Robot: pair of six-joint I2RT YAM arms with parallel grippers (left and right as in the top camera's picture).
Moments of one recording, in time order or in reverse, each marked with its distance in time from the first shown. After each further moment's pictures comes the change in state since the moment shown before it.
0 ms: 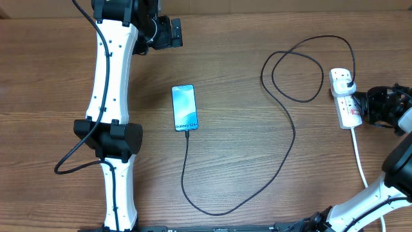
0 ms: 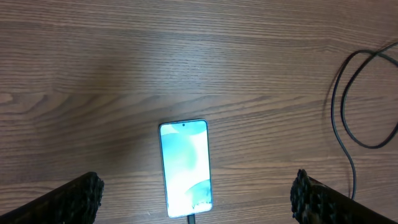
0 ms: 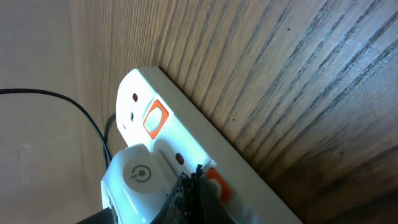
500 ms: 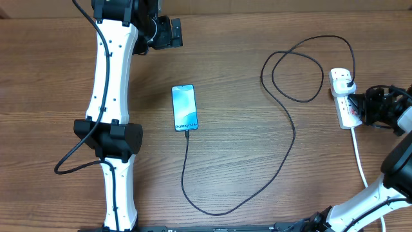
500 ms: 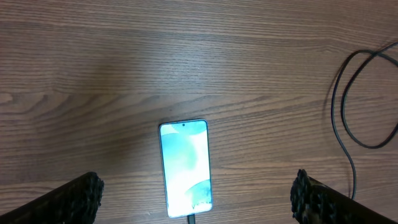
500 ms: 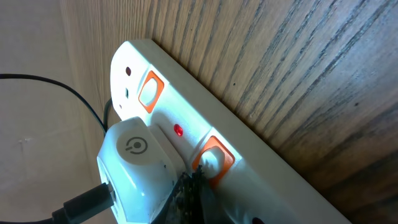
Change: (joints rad) left arm 0.000 0.000 0.000 0.000 0.000 0.000; right arm 0.012 -0.014 -0.001 -0.064 -0.015 0.018
